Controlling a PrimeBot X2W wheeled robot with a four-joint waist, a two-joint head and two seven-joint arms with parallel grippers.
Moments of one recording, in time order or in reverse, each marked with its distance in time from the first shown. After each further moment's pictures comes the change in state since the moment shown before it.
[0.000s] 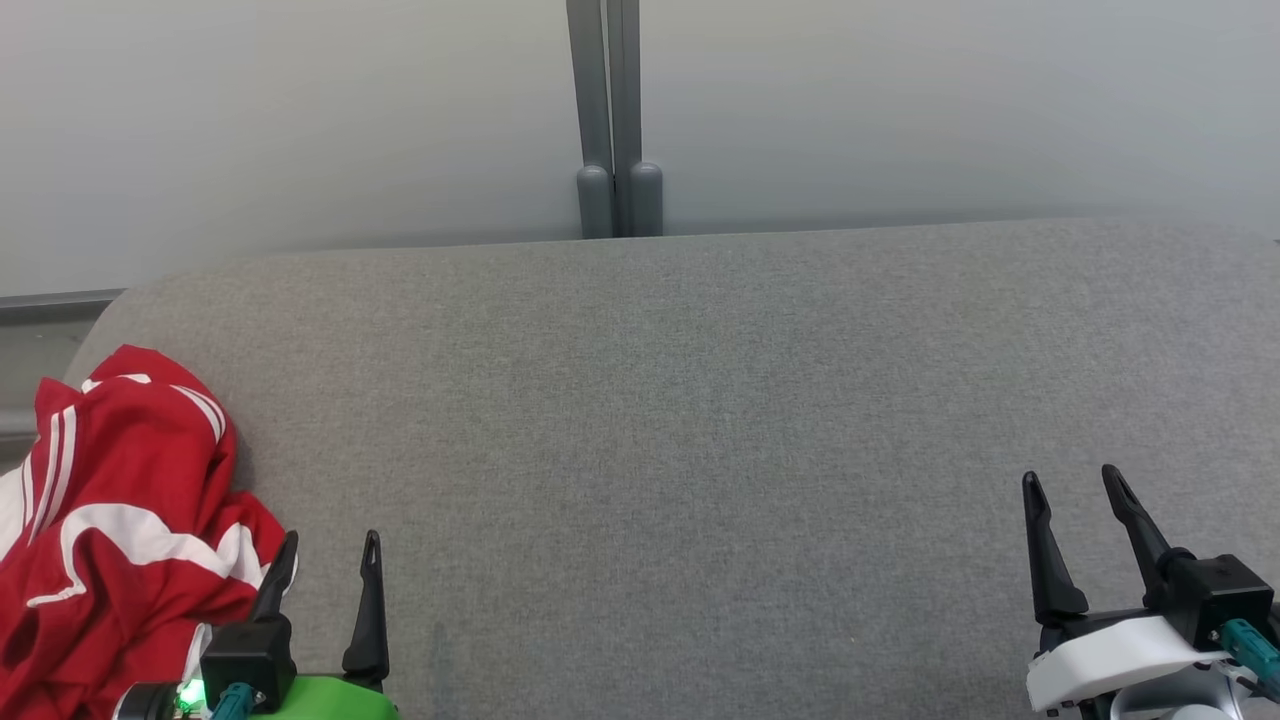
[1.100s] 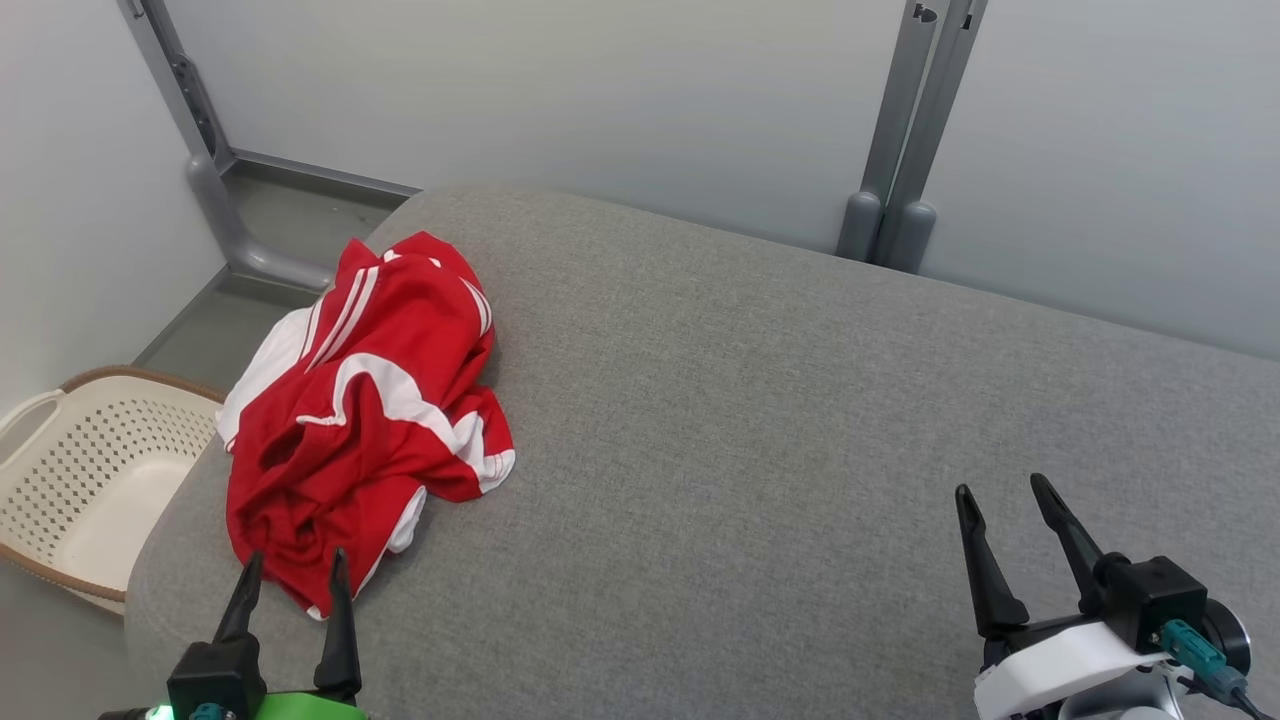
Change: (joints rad) left arm 0.033 -0.007 0.056 -0.014 0.005 0.004 0.000; right arm -0.011 0.006 0.103 0.022 0.035 0.000 0.000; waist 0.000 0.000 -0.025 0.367
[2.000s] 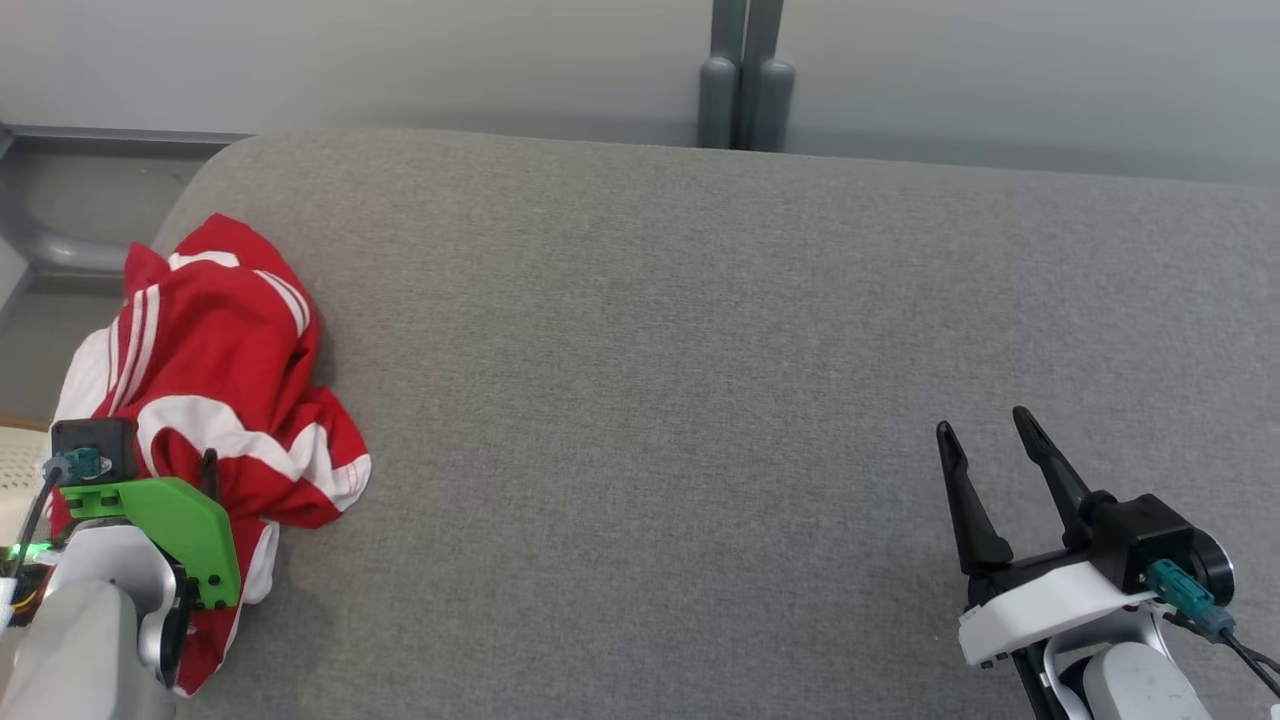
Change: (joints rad) left arm -0.455 0.185 0.029 0.396 -0.042 -0.041 0.434; right arm -0.107 -0.019 0.040 0.012 0.006 0.000 0.000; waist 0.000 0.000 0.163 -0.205
